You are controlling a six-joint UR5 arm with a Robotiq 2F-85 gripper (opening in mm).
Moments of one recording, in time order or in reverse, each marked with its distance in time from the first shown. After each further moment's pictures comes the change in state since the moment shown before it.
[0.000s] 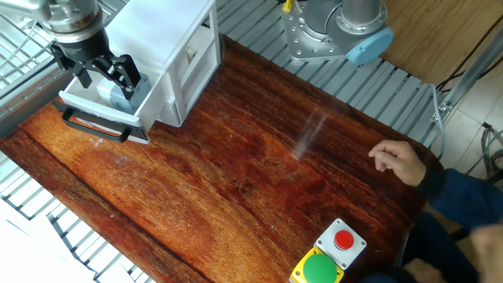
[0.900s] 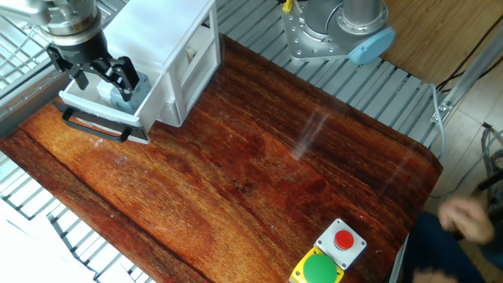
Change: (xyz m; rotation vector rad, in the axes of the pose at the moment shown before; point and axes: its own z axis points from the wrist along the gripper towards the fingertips) arm -0.008 0.002 -0.007 0.017 0.014 -0.004
